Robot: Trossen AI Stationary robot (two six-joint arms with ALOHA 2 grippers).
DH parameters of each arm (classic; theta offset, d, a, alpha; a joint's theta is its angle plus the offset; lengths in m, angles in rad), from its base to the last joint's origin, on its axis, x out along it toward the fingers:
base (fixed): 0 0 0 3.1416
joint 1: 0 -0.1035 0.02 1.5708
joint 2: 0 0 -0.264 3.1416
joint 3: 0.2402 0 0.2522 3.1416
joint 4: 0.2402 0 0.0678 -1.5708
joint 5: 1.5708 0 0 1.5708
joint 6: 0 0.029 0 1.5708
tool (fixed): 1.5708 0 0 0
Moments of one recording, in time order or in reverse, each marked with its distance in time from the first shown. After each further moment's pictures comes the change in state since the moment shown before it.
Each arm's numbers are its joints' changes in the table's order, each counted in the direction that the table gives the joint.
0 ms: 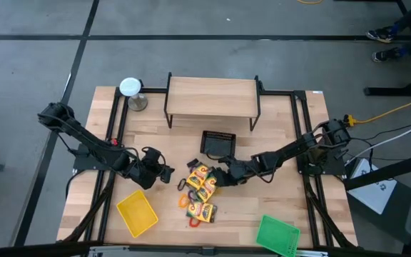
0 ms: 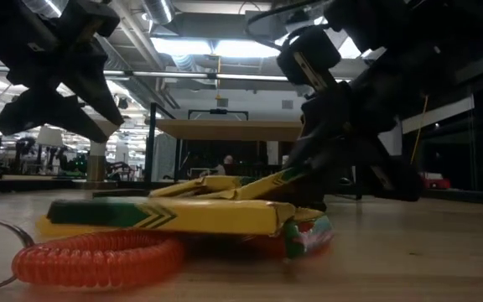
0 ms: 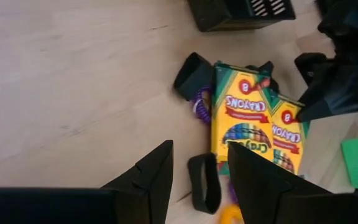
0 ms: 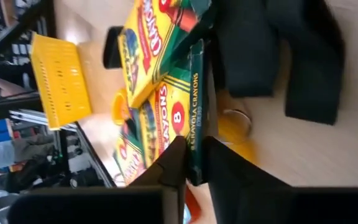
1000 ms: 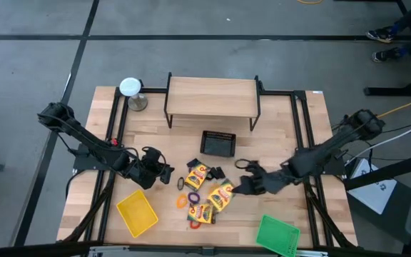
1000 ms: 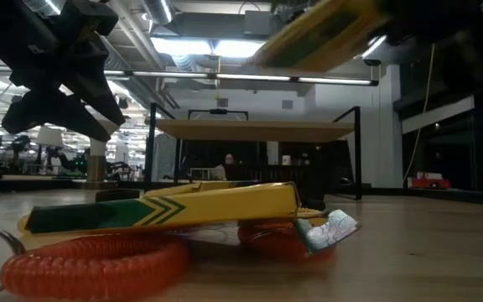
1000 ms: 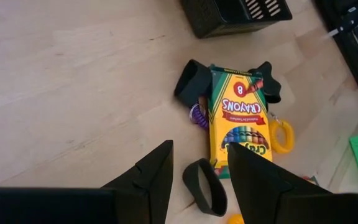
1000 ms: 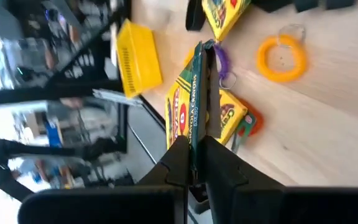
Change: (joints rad) left arm 0.000 0.000 0.000 0.005 -0.024 0.065; right arm -0.305 -0.441 0.000 0.329 0.337 0.221
